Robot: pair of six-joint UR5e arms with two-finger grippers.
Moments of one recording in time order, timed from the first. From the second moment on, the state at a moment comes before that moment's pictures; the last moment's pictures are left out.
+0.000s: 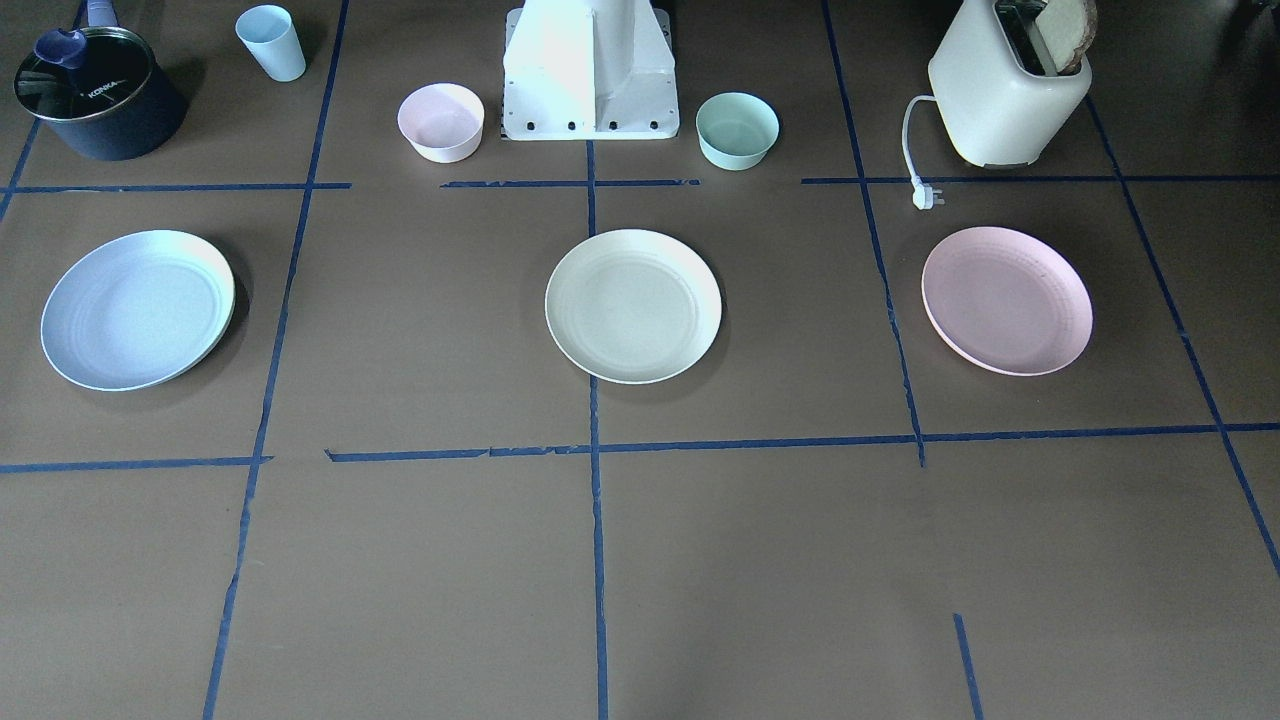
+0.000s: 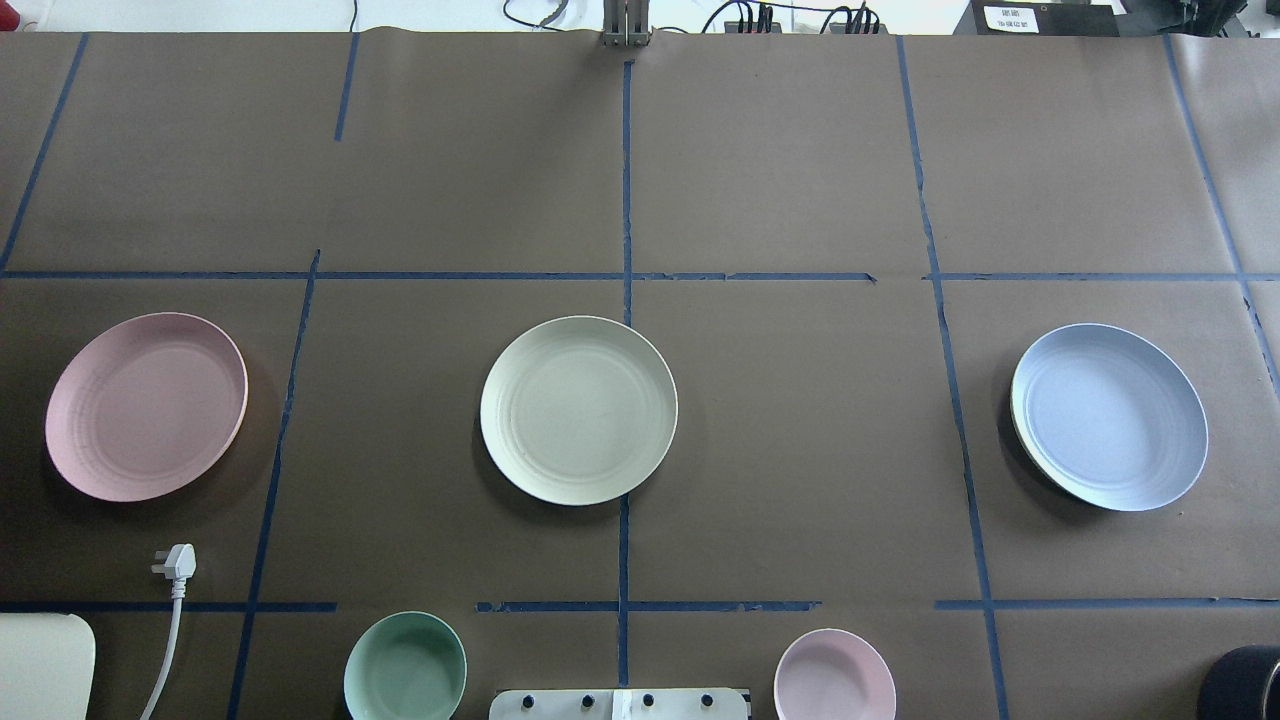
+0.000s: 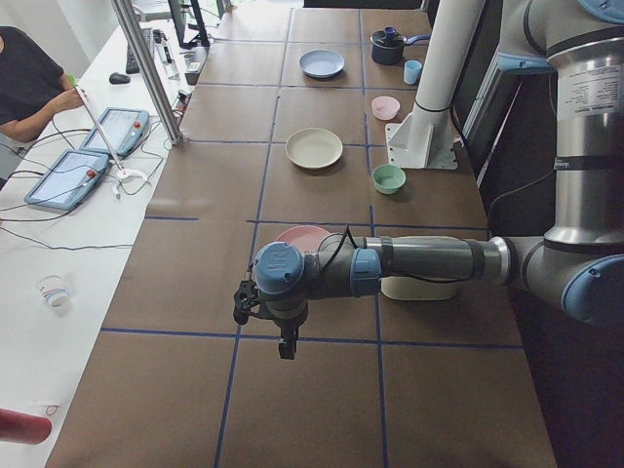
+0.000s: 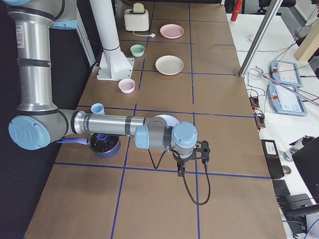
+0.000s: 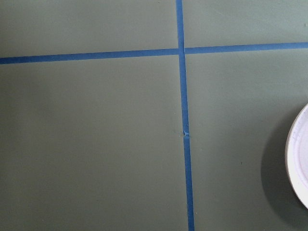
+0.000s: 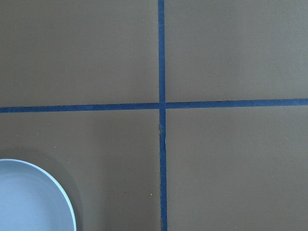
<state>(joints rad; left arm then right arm) -1.63 -1.46 -1.69 -1.48 -2.40 0.16 1.64 -1.59 1.59 -1.55 2.45 0.00</state>
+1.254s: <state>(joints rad) -1.62 -1.46 -1.71 -1.50 -2.42 0.12 1.64 -1.59 1.59 -1.54 2.45 0.00</state>
